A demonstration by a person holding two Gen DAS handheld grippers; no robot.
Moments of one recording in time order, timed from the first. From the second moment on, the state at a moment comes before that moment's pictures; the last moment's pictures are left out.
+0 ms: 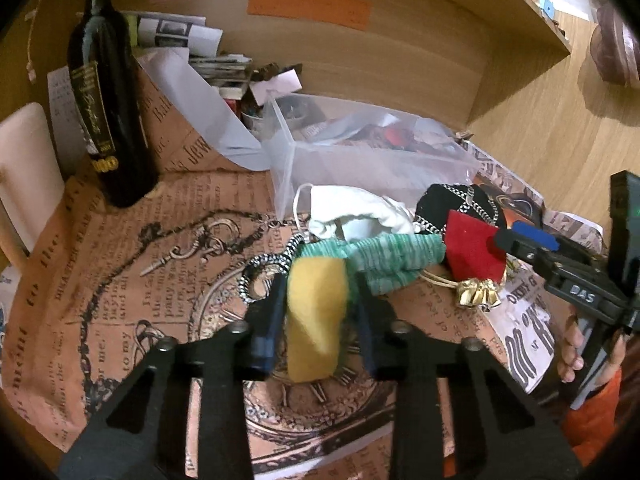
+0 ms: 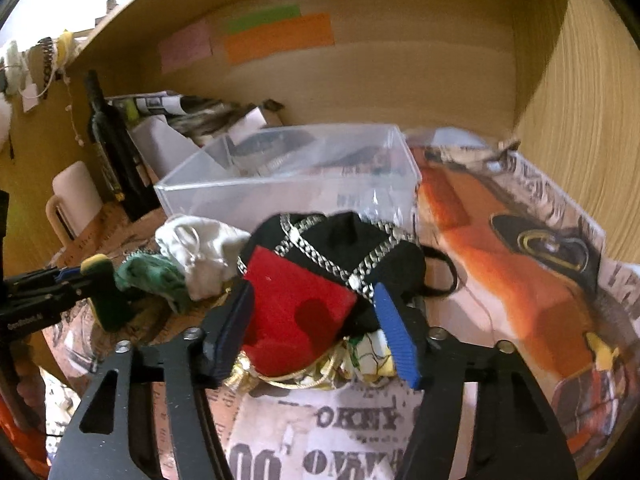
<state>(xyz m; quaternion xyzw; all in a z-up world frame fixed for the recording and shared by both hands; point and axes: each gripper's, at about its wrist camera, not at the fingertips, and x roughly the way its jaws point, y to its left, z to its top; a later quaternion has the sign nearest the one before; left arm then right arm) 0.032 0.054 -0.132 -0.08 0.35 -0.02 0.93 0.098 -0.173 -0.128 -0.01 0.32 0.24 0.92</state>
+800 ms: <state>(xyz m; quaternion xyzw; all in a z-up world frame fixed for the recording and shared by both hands) 0.032 0.060 -0.085 -0.07 0.28 -0.01 0.96 0.098 -0.176 -0.118 0.00 0.30 0.24 0.92</state>
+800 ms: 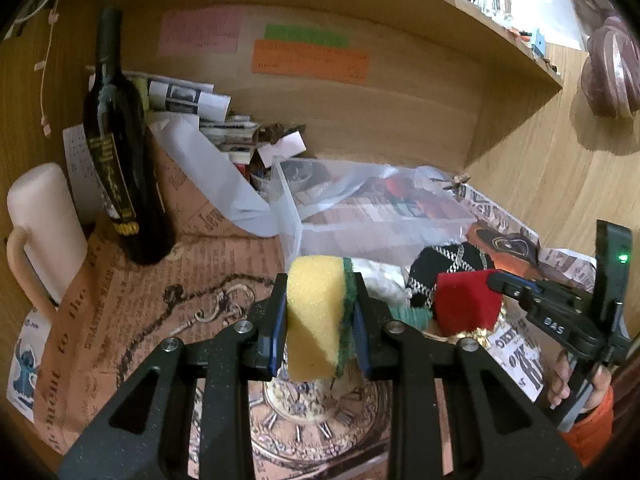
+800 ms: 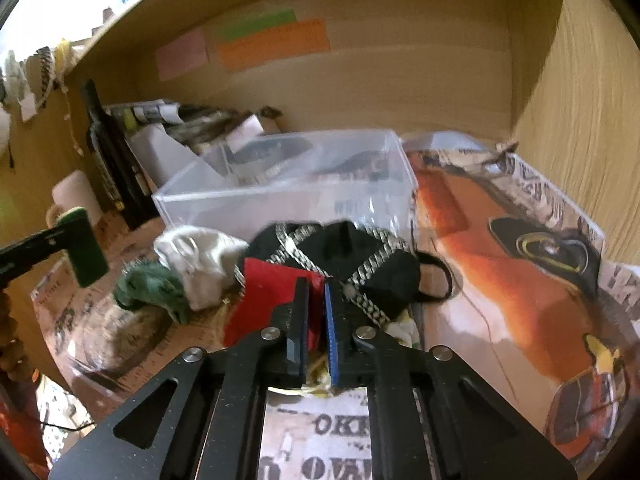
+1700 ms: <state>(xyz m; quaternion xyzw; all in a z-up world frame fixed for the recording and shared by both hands) 0.136 0.053 -0.038 -0.03 0.26 -0.02 0.96 0.143 -0.160 -0.017 -0.01 0.15 0.23 0.96</state>
